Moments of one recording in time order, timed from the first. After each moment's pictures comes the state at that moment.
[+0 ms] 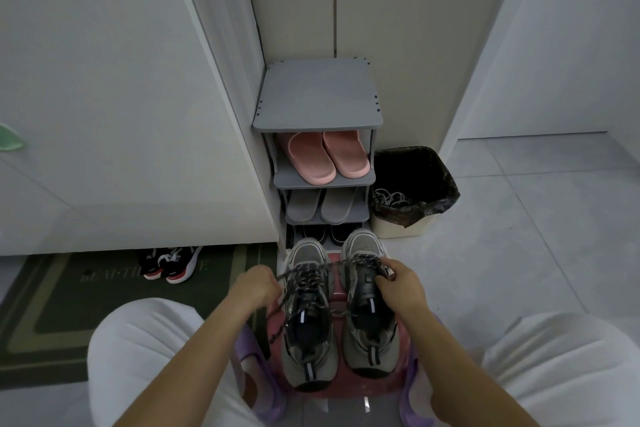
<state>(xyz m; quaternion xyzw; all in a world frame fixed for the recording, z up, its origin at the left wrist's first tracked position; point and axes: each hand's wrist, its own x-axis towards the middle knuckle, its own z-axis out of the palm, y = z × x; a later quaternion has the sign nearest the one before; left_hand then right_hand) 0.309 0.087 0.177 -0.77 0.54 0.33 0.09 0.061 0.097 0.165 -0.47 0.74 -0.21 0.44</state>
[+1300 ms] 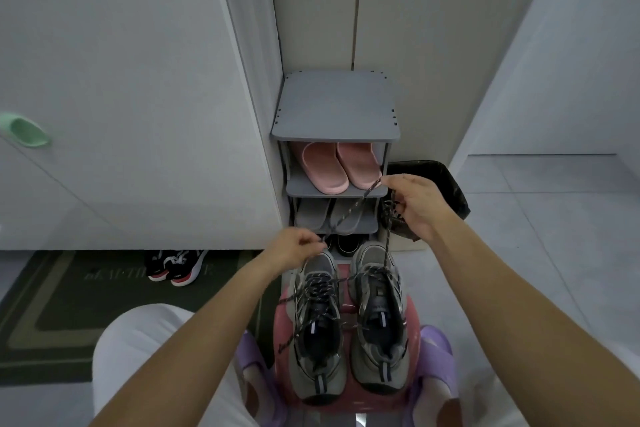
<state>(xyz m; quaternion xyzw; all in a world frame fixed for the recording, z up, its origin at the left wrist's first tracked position) 0.291 0.044 0.224 -0.65 0.57 0.48 -0.18 0.075 -0.005 0.281 -0.39 0.57 -0.44 0.57</state>
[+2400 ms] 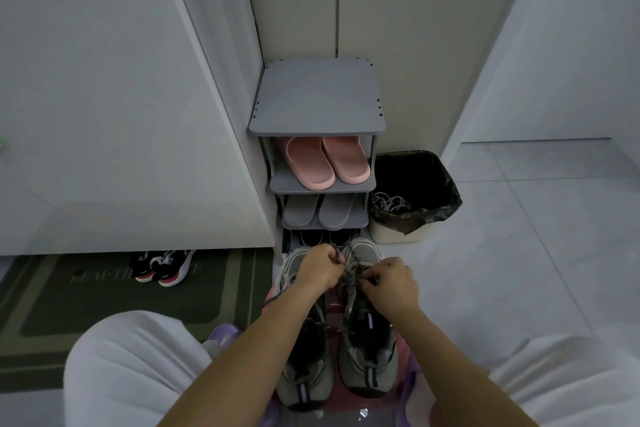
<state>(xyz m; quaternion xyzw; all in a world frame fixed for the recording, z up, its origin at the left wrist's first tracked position) 0.209 0.046 0.172 -0.71 0.53 0.44 -0.17 0.069 0.075 0.169 -0.63 0.72 -0.06 0.29</state>
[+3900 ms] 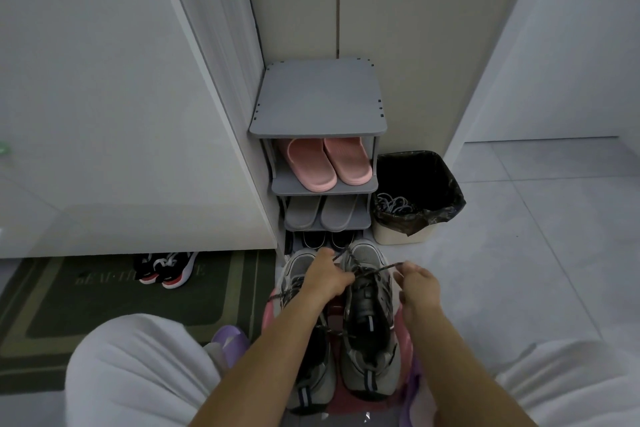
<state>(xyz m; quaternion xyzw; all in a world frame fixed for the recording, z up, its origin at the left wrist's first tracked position) 0.203 0.048 0.161 -0.71 0.47 0.50 -0.16 0.056 0.069 0.168 -0.09 0.69 -0.46 0.56</state>
